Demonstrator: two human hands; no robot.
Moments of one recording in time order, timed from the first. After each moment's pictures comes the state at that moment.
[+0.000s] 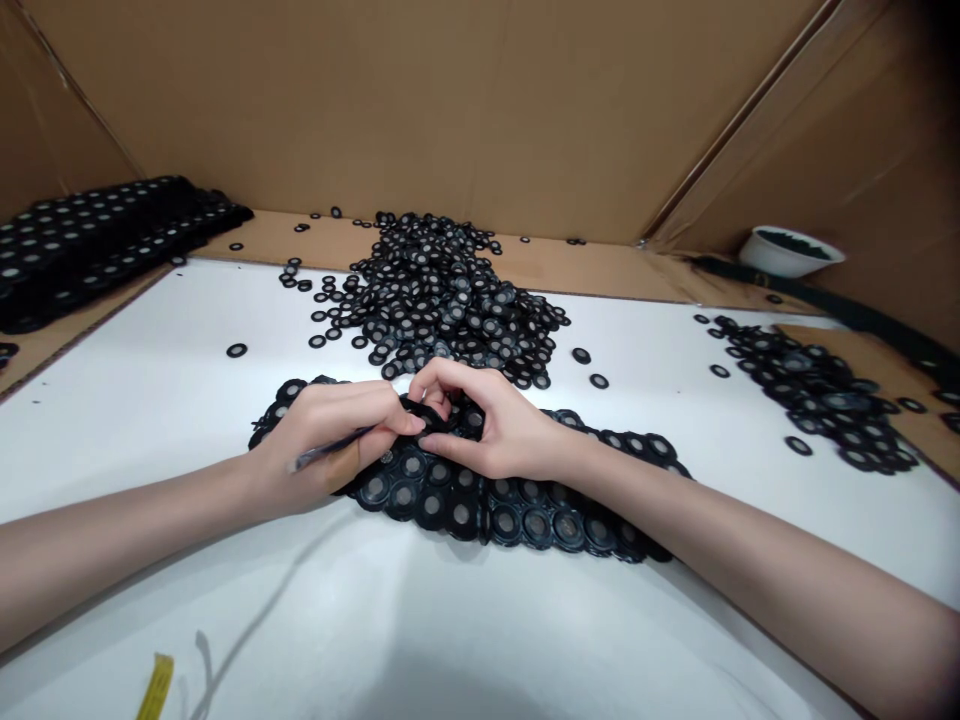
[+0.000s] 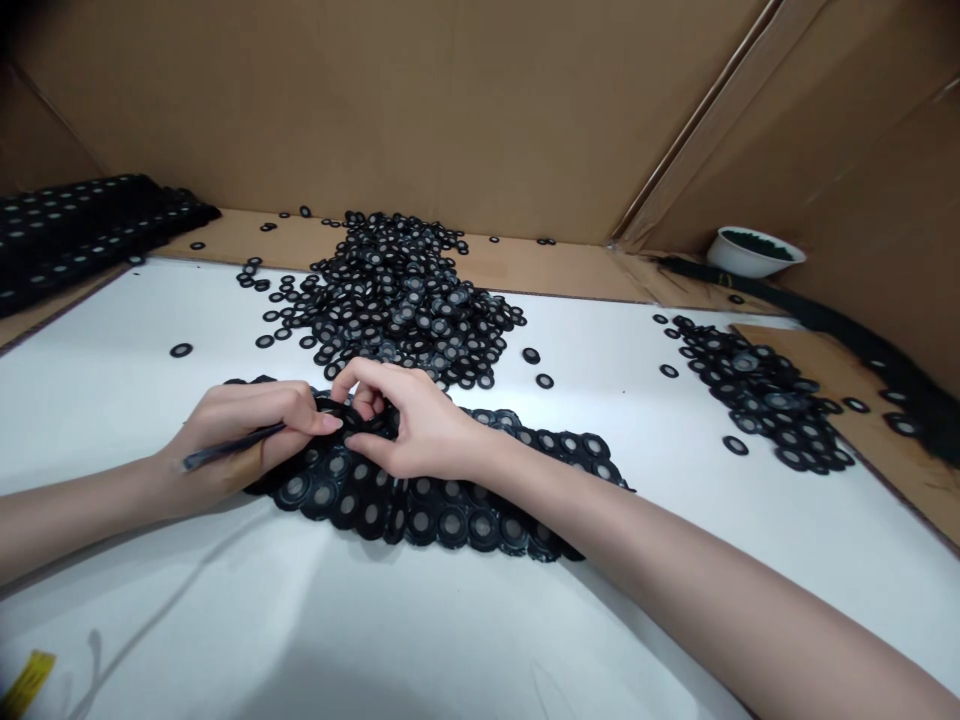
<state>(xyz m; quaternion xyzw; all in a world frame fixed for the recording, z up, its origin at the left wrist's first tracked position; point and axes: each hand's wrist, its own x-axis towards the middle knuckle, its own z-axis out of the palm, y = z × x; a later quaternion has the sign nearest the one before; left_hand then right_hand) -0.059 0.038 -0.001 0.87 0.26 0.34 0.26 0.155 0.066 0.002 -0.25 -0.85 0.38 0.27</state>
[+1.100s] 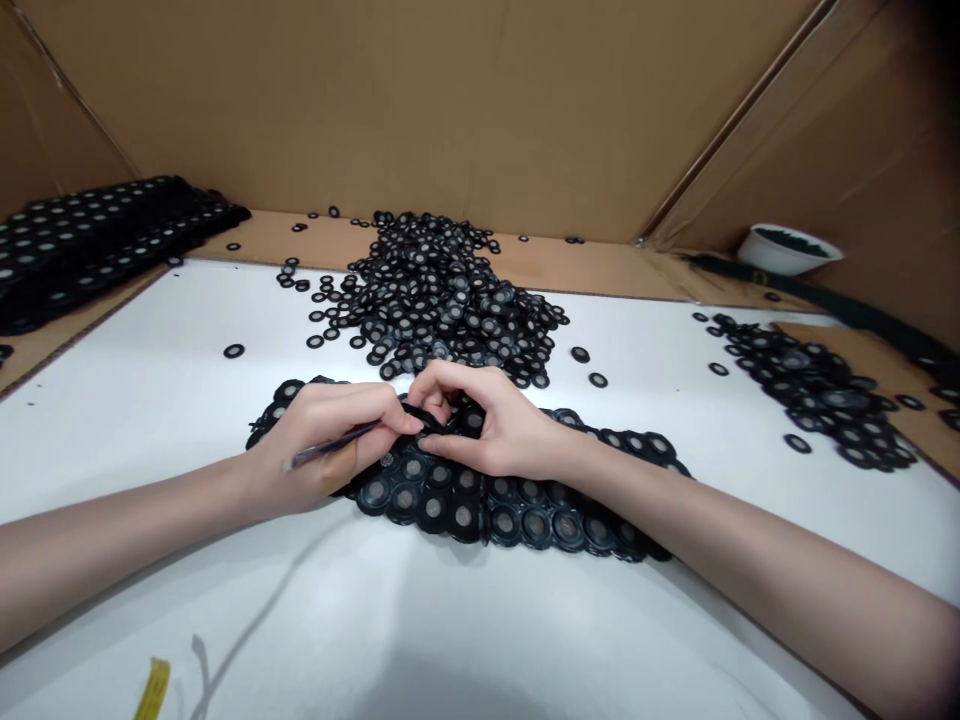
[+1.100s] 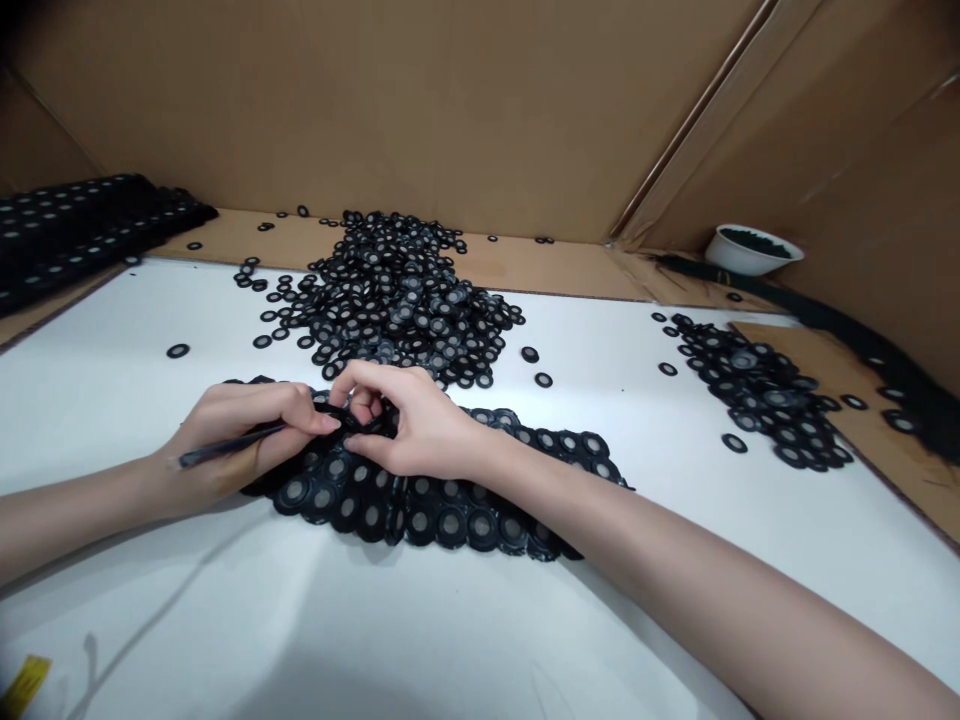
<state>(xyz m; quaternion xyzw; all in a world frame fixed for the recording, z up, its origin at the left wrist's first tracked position) -0.058 0.037 0.001 0.86 0.30 0.33 0.26 0.155 0.066 0.002 -0.25 -0.84 0.39 0.28</state>
